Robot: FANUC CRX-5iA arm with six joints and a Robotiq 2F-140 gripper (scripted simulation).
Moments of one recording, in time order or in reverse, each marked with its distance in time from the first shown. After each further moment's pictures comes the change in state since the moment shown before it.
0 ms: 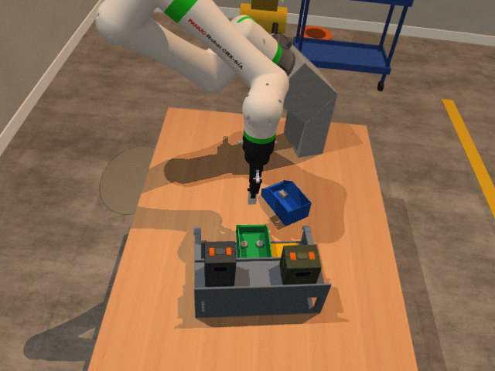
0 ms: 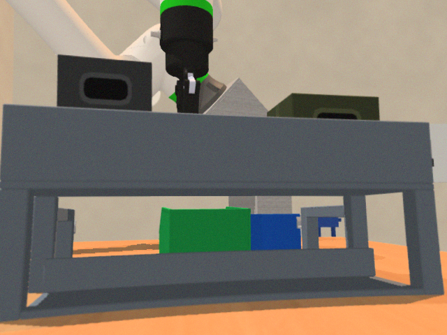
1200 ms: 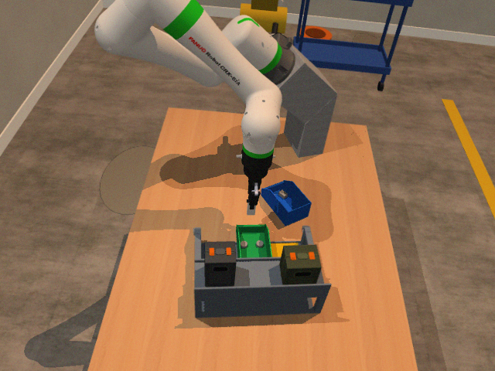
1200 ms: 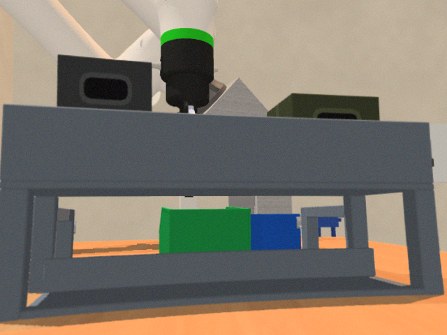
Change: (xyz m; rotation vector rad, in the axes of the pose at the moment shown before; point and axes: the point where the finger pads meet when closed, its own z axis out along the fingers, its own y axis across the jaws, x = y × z) arm 0.000 -0.001 0.055 0.002 0.000 0.000
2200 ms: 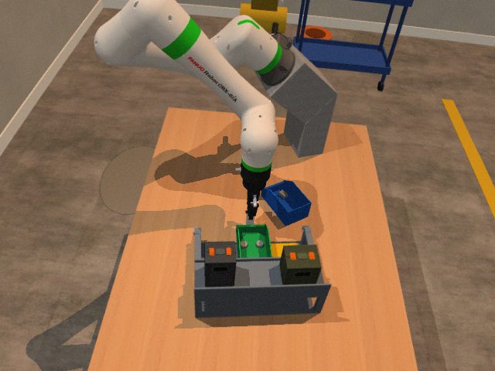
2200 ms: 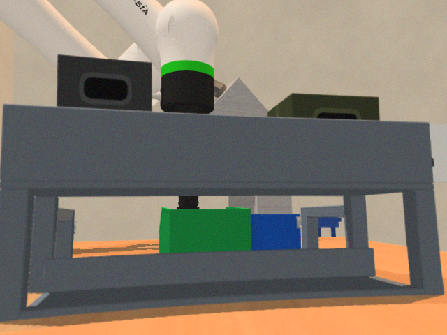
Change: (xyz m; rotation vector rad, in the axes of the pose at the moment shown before) arm 0.000 0.000 0.054 -0.003 -0.001 0.001
